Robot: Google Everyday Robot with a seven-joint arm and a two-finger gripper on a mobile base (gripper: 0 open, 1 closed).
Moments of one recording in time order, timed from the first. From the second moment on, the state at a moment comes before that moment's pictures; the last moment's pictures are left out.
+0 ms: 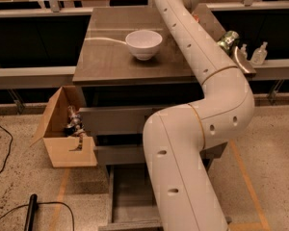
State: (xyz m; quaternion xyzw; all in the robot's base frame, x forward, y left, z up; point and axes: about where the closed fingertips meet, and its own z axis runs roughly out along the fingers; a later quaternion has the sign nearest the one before) arm 0.951 -0.167 0.866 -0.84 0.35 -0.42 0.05
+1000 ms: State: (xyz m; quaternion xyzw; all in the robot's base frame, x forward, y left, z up) arm 0.934 -0.183 0.939 -0.79 0.40 -0.45 0.09
